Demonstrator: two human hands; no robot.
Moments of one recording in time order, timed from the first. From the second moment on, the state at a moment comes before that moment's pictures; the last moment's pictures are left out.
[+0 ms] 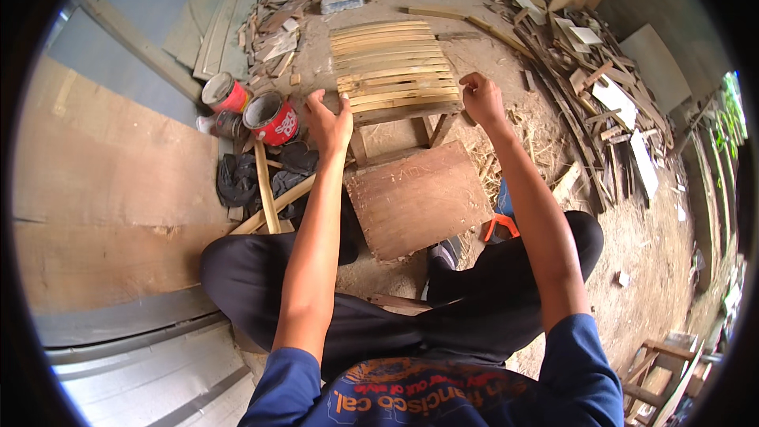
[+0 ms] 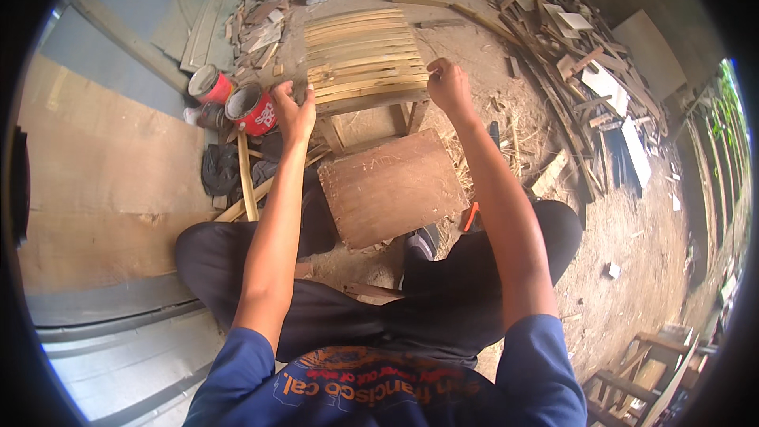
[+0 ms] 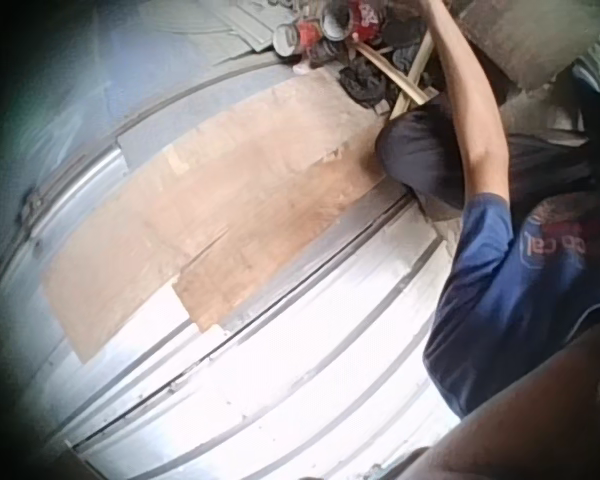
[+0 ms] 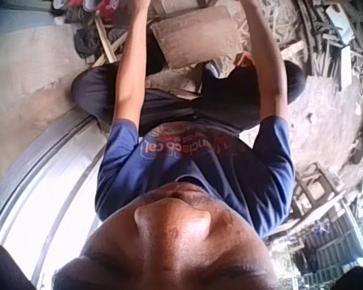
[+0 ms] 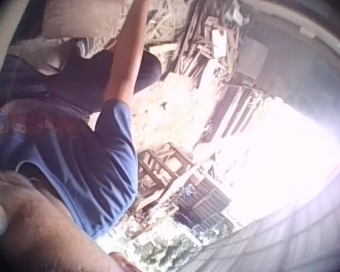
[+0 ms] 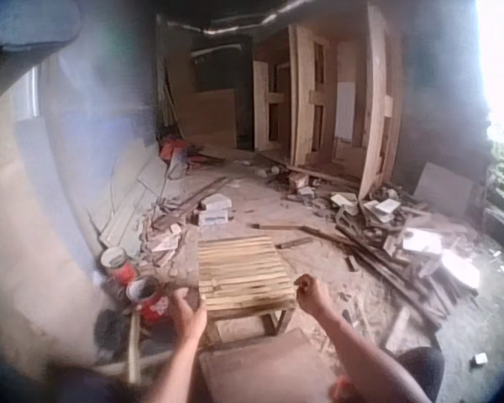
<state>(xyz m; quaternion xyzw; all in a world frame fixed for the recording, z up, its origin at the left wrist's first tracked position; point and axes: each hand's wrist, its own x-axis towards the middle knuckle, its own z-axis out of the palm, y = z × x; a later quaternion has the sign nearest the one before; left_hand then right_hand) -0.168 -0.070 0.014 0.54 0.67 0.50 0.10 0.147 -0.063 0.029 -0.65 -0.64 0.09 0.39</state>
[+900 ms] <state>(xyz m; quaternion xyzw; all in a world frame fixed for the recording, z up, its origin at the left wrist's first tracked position) 0.045 -0.201 0.141 0.83 0.27 0.24 0.42 0.272 -0.361 -0.055 -0.73 -0.19 0.33 0.57</state>
